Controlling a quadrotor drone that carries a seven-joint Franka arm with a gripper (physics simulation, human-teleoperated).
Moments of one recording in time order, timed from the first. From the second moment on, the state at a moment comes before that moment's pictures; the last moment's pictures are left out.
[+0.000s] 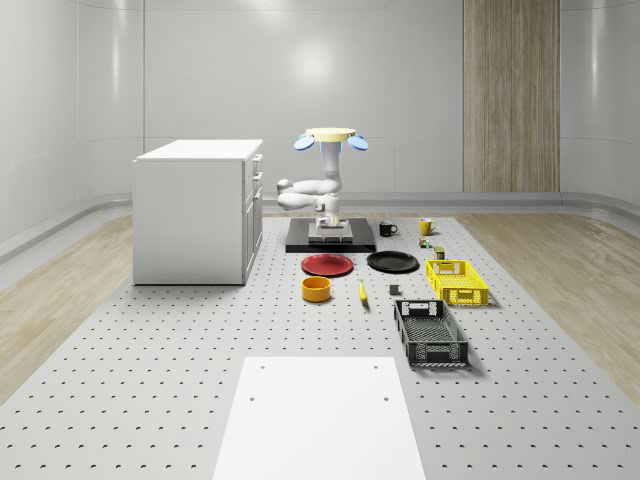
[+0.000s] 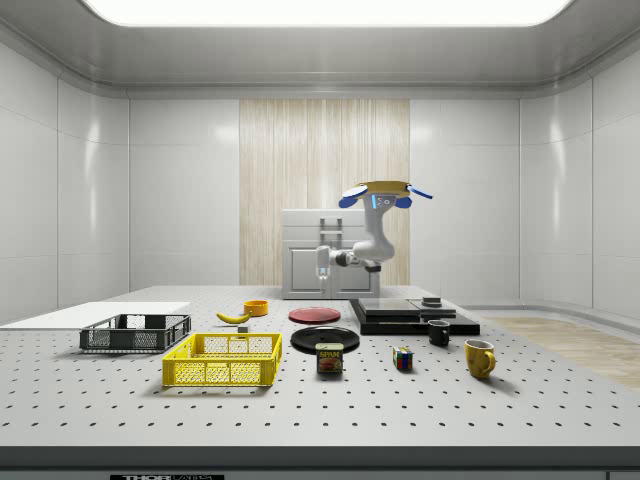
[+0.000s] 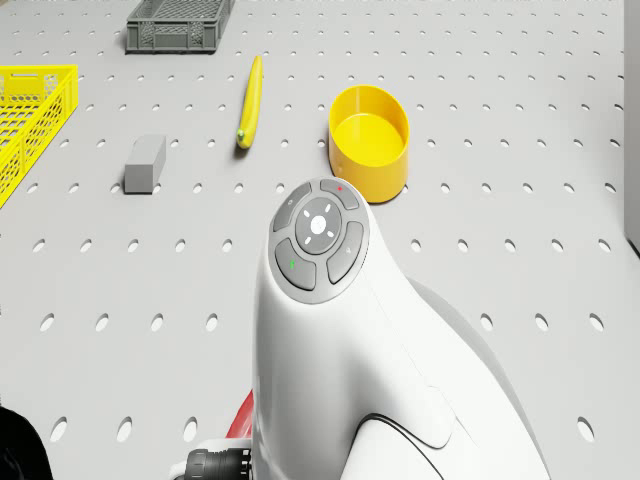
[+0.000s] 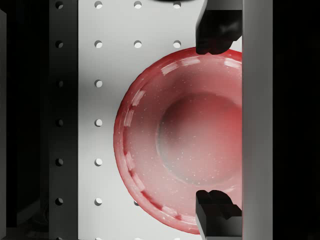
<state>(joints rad) -1.15 -1.41 1.35 -2.88 -1.82 1.47 1.67</state>
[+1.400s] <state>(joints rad) -1.16 -1.47 1.36 -2.87 -1.79 1.53 1.68</state>
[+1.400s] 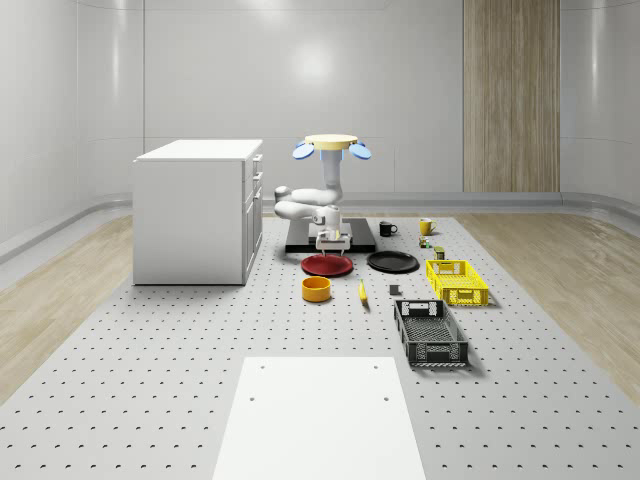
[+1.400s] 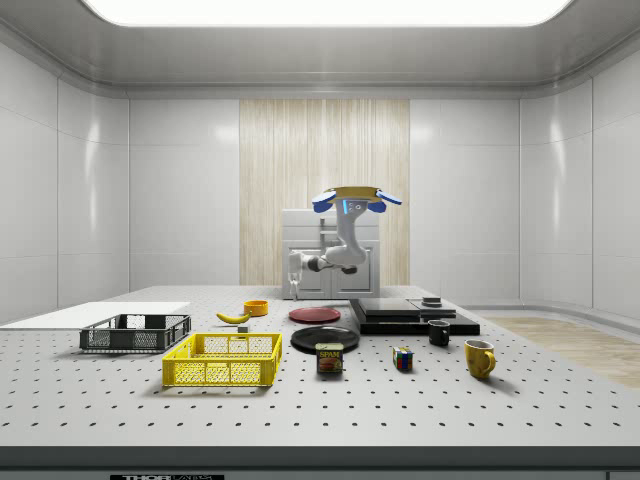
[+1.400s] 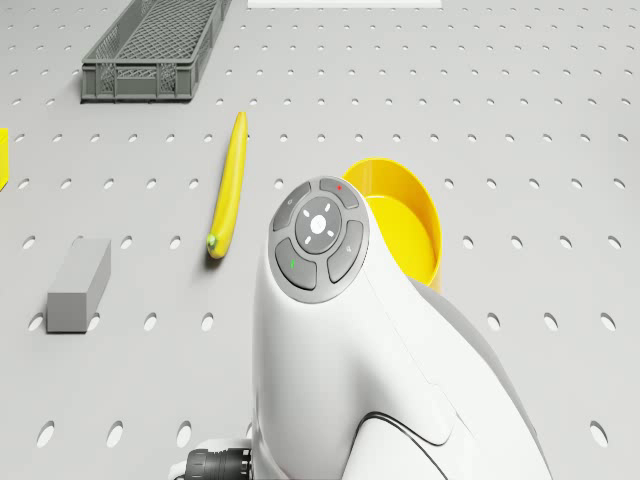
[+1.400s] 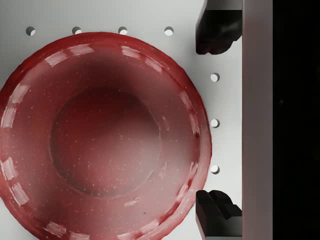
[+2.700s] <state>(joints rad) -1.17 -1.51 1.37 -2.87 -1.78 1.57 1.69</state>
